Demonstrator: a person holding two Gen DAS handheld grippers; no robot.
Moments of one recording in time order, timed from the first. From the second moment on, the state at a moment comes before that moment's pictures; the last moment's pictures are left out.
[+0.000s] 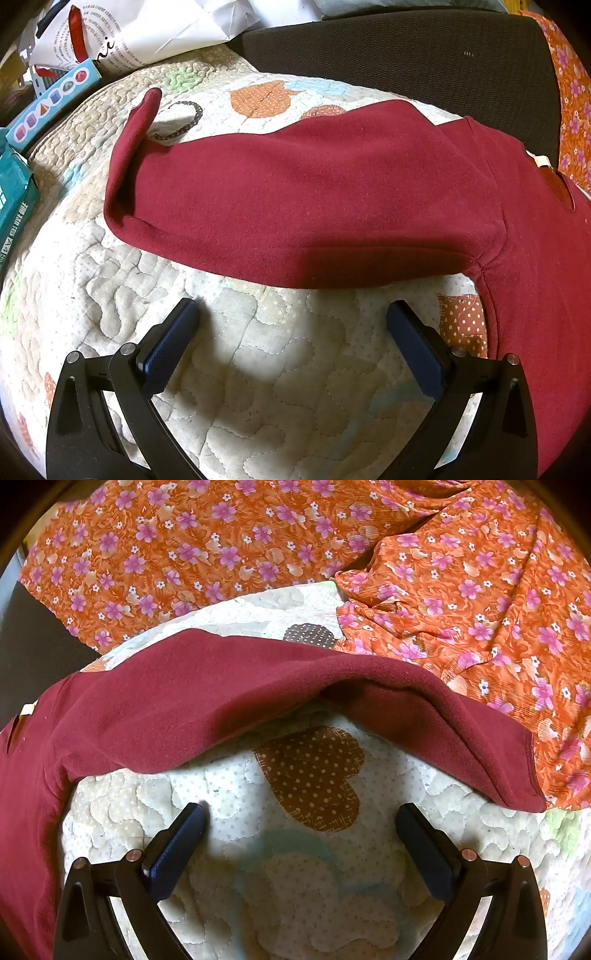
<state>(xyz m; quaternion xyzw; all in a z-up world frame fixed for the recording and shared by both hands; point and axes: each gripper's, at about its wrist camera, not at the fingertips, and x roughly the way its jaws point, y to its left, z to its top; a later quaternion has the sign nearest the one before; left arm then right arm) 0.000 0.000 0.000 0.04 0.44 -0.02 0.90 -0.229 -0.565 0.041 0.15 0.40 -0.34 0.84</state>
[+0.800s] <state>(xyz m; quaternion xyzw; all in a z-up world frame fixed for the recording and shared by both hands) -0.021 -0.016 0.021 0.02 0.43 -0.03 0.90 -0.240 -0.558 0.046 0.16 0.42 -0.34 0.83</state>
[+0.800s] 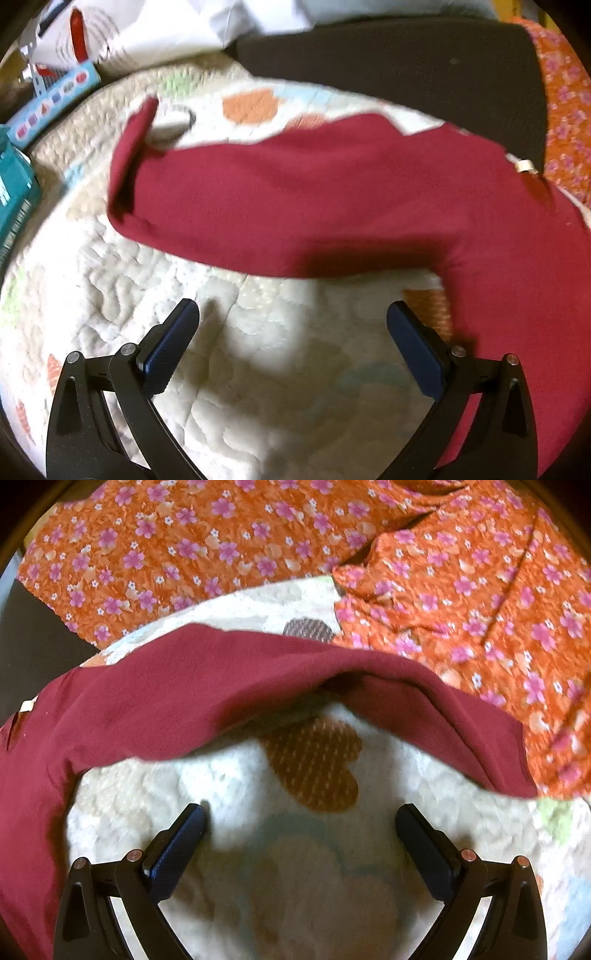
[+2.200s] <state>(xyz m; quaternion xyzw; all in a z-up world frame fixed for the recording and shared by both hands) -0.074 -0.069 0.070 0.07 0.35 -0.11 0.93 -0.169 -0.308 0.124 0.14 0.40 -0.14 0.89</state>
